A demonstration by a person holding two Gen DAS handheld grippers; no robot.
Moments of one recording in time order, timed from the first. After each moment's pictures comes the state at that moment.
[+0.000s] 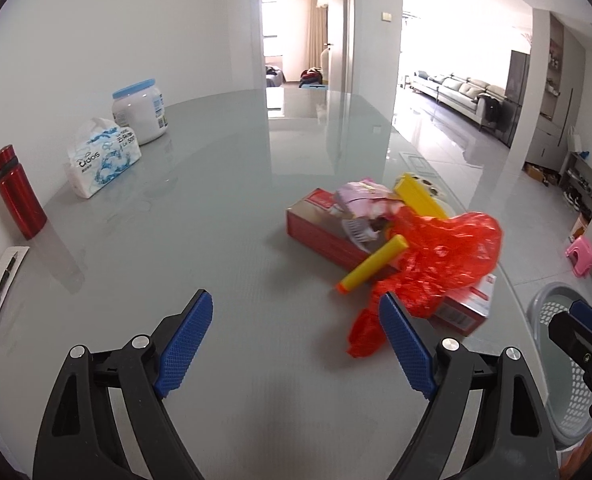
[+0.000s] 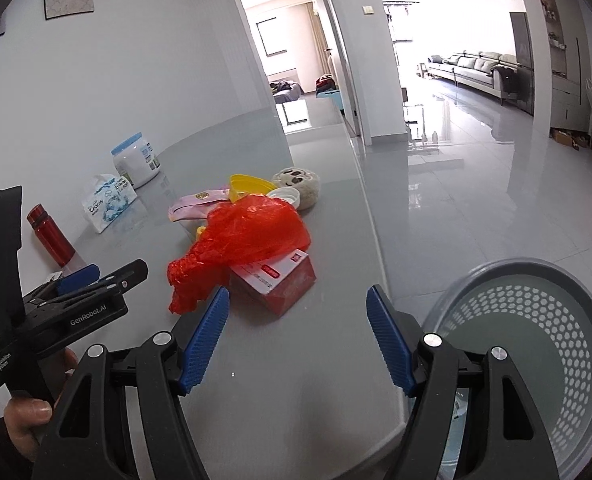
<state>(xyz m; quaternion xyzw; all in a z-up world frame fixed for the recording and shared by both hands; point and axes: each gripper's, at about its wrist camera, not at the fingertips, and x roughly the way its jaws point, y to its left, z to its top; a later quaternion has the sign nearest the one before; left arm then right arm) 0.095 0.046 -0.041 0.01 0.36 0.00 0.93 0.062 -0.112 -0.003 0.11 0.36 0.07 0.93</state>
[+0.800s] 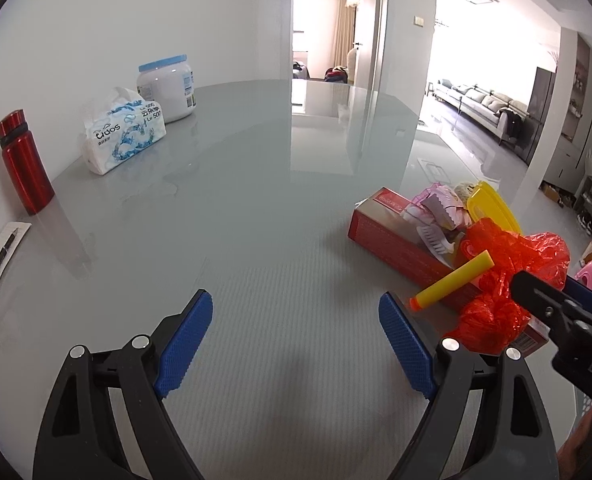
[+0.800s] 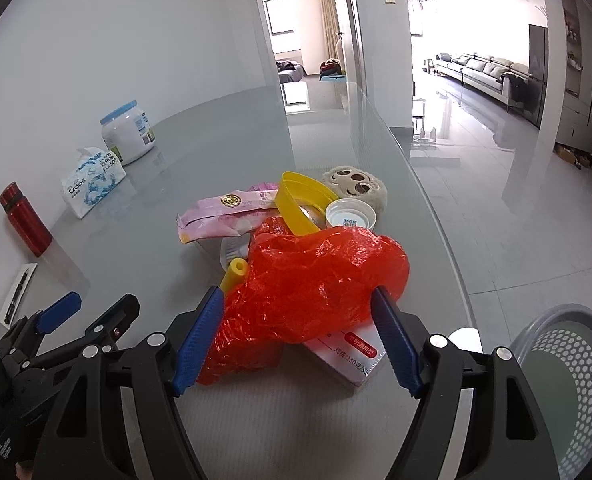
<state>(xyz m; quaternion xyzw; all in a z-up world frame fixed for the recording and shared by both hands) 0.119 0.090 -0.062 -0.02 0.37 0.03 0.93 0.144 -0.041 -0.015 0.06 0.40 0.05 0.92</state>
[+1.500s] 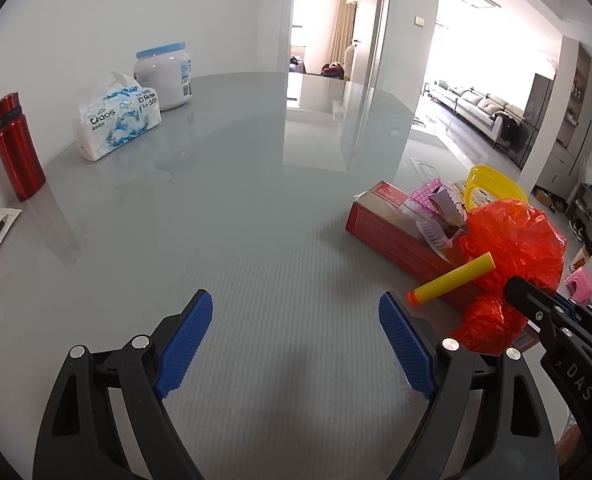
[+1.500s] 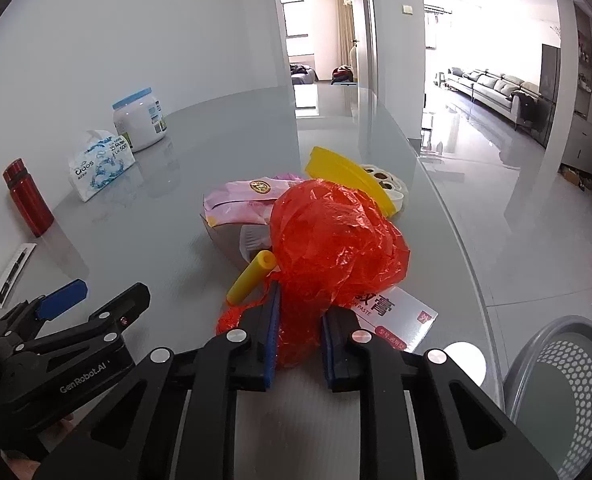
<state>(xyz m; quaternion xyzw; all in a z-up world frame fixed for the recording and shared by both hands) 0.118 0.093 -0.066 -0.05 0.38 0.01 0.93 0.137 -0.021 -0.022 0.04 0.38 0.08 0.92</state>
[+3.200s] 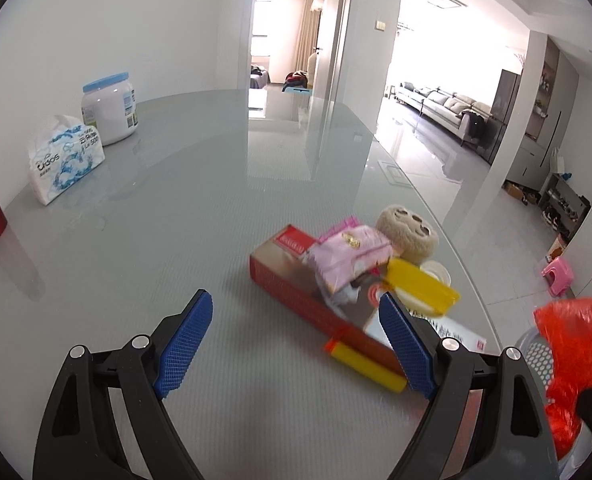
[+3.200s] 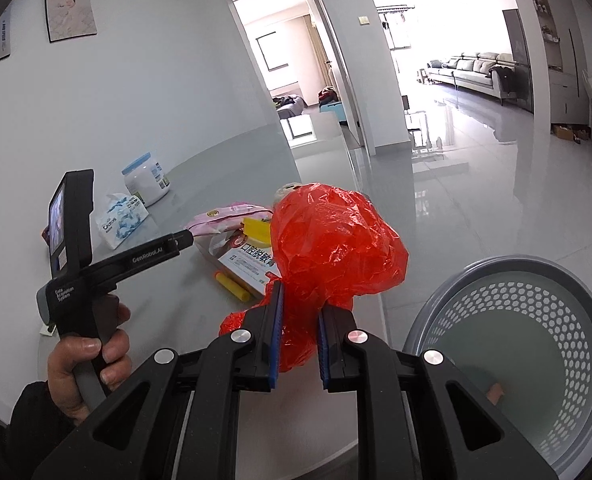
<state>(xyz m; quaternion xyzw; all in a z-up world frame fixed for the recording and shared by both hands) 0.150 0.029 -0.036 -0.03 0.36 -0.05 0.93 0.028 -0.135 0.008 0.15 0.33 0.07 0.93</state>
